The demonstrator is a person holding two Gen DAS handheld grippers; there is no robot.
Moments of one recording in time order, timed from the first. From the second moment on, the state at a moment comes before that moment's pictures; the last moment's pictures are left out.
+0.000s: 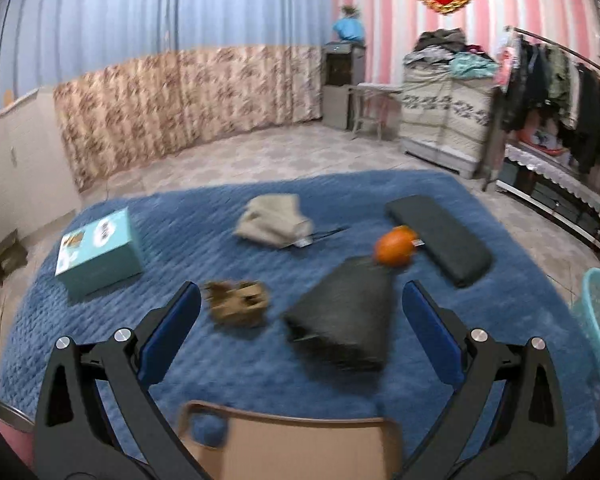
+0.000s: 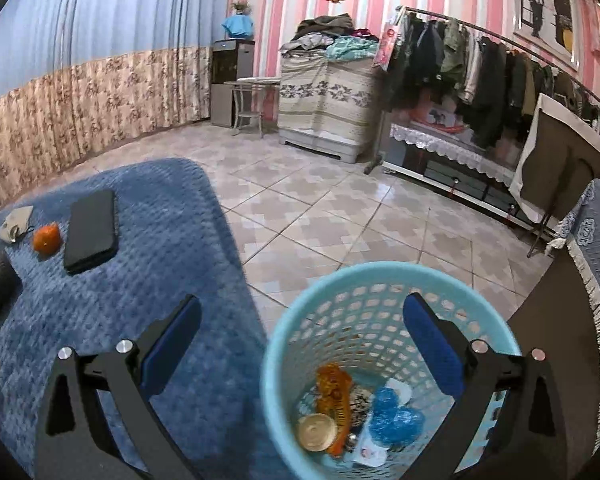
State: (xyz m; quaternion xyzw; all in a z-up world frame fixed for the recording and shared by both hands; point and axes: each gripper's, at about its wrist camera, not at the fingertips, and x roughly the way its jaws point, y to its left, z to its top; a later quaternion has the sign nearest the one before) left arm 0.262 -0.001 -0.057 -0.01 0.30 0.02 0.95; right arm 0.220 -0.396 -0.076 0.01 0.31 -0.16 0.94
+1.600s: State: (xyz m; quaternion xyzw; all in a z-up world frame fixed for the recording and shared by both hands) left arm 0.256 0.165 -0.095 -0.11 0.31 0.11 0.94; right arm 0.301 -0.105 -0.085 0.04 0.35 0.01 0.93
